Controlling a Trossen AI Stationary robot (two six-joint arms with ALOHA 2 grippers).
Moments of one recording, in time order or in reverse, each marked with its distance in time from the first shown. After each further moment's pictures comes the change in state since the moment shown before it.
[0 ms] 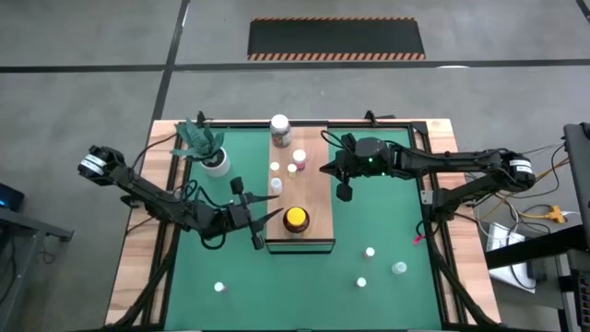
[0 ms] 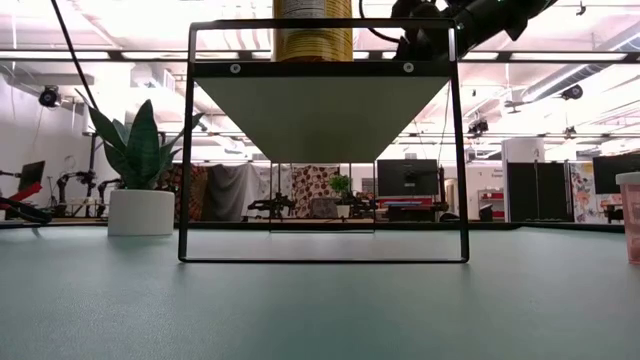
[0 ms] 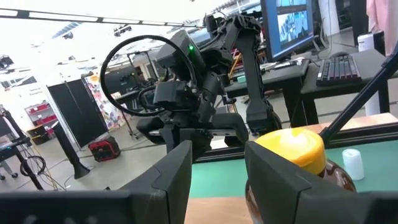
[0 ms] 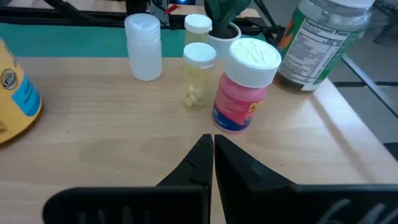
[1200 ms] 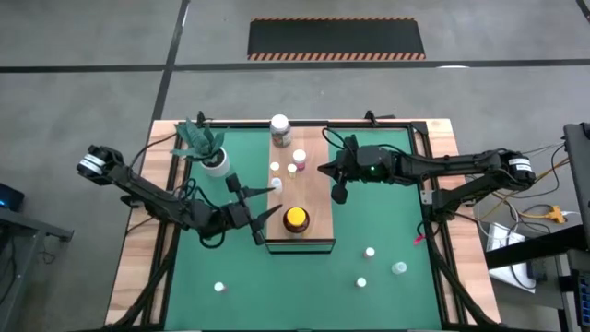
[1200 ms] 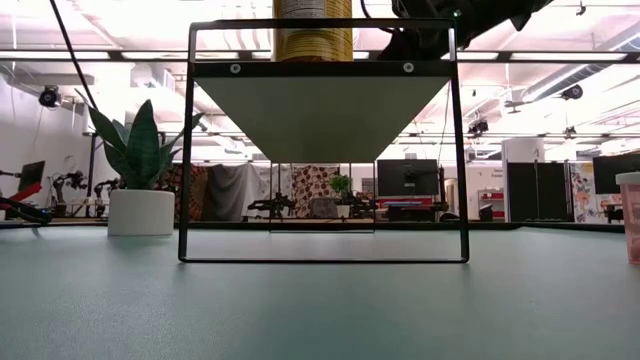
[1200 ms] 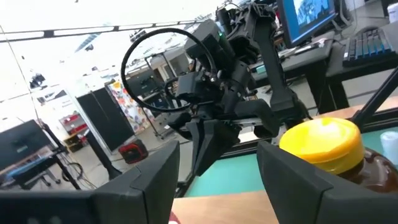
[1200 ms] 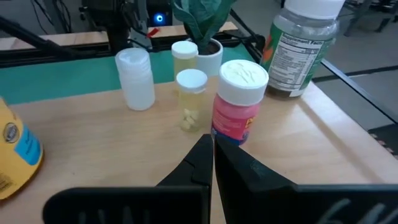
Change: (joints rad) left arm 0.002 -0.014 0.006 -0.005 -0.066 0.144; right arm 0.085 0.002 -0.003 0.068 0.168 0.156
